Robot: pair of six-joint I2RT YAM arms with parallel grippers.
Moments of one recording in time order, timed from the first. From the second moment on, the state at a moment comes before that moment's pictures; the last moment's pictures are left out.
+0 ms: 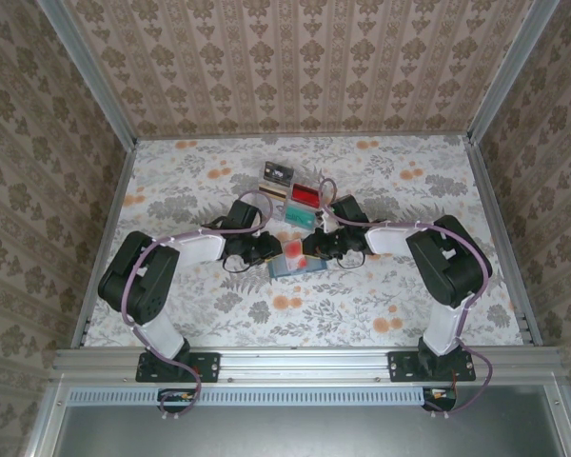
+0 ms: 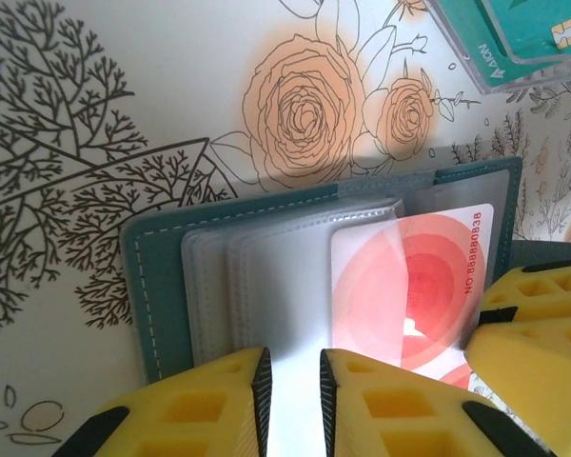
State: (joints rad) left arm -0.56 1.69 0.84 -0.17 0.43 -0.80; right arm 0.48 1.83 0.92 0.00 -0.64 0.67
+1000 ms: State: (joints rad) left arm -0.57 1.65 0.84 -0.19 0.42 -0.76; right arm 0.44 1.66 0.89 -0.04 -0.58 0.68
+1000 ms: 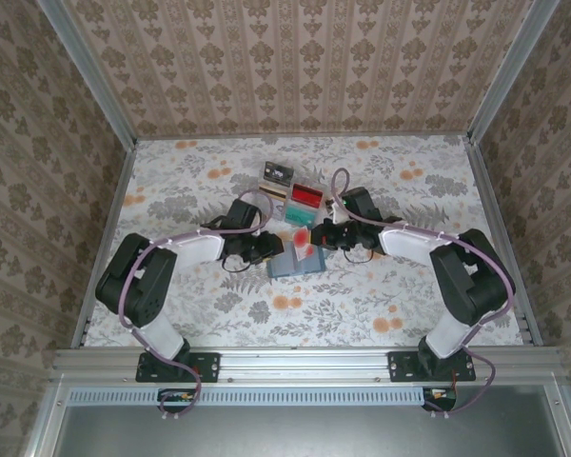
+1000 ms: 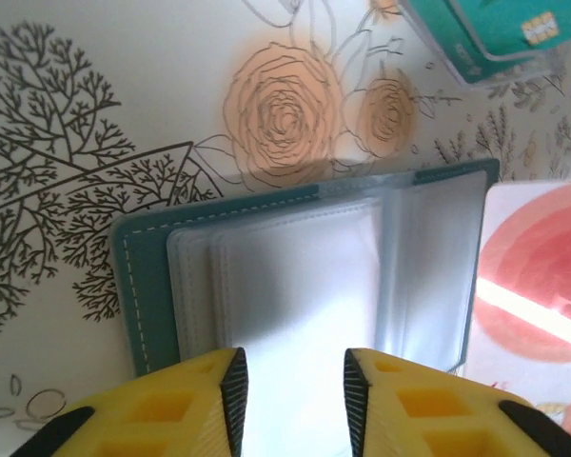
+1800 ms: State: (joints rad) left arm -0.55 1.56 0.80 0.20 0.58 -0.99; right arm 0.39 1.61 0.88 0.16 -0.80 0.93
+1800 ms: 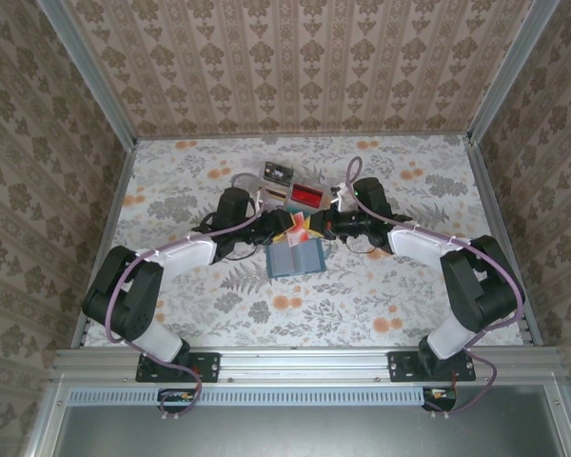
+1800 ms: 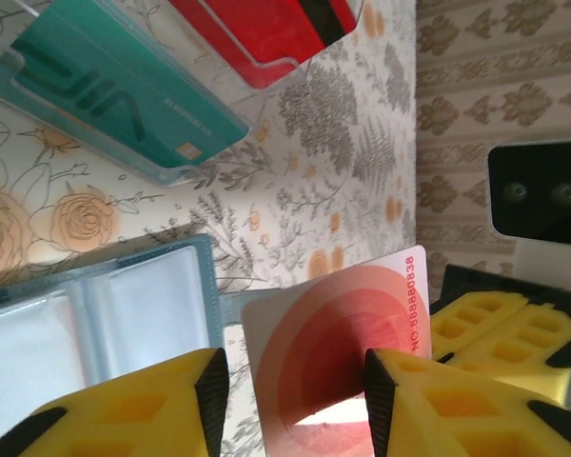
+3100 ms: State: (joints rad) left arm -0.55 1.60 1.24 -0.56 0.40 -1.13; right arm 0.75 1.45 0.89 0.00 -0.07 -0.16
